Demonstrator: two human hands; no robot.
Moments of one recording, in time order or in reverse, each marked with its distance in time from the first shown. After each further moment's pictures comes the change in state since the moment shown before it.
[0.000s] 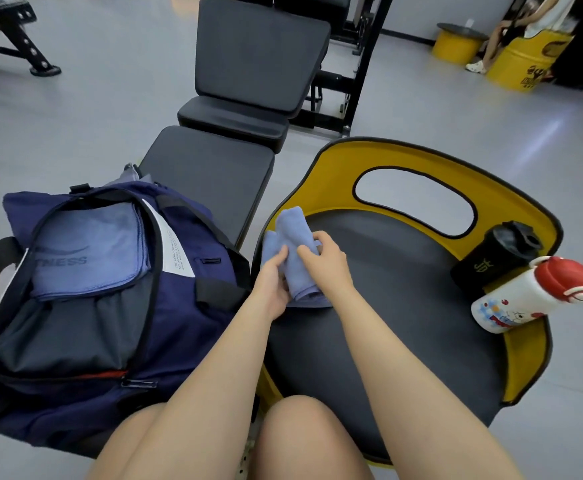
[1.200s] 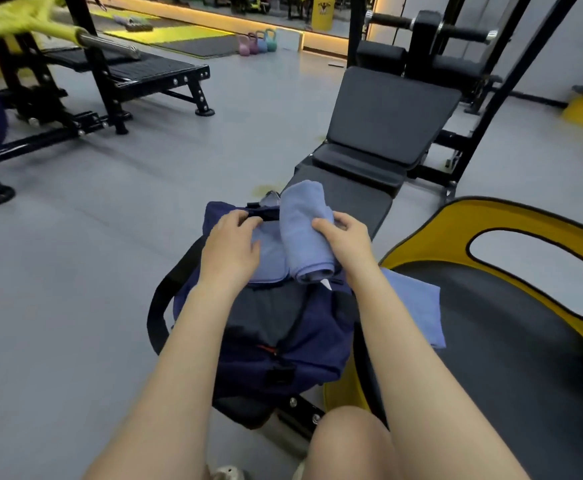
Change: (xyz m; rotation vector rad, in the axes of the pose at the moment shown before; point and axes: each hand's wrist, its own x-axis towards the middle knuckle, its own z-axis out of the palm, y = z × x) left_hand -0.191 0.162 -0.125 1.649 0.824 0.871; right_hand -0.053 -0.163 0.101 0.305 -0.207 -0.143
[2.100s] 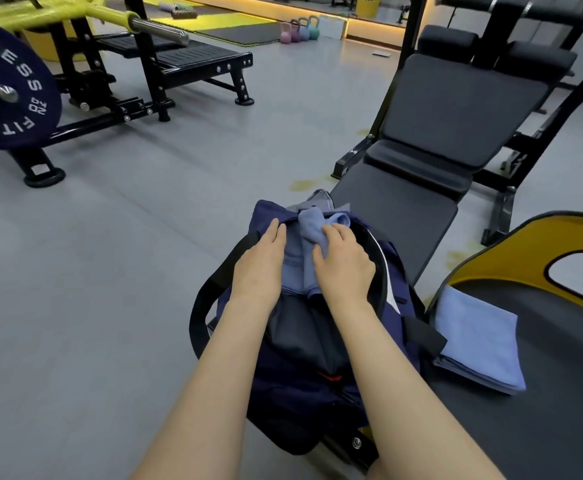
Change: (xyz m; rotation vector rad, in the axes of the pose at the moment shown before) left_hand 0.011 -0.059 0.011 0.126 -0.228 -0.127; right_hand 0.022 0.038 0.114 -0.934 0.150 -0.364
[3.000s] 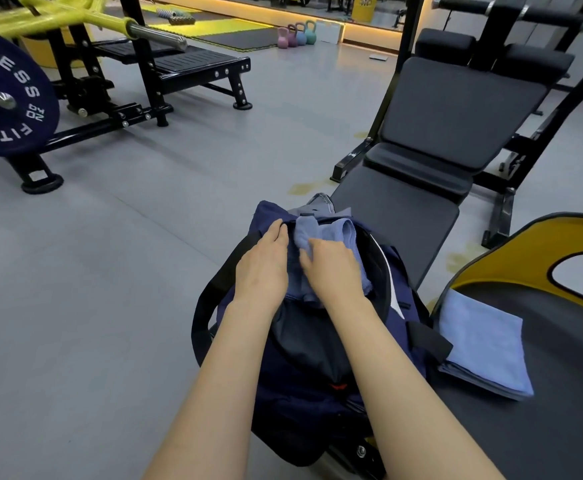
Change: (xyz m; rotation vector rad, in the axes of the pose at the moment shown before) left_hand 0.002 0.007 -0.011 -0.050 0.016 -0.007; right_hand 0.015 -0.012 0.008 -0.037 -0.167 -0.132
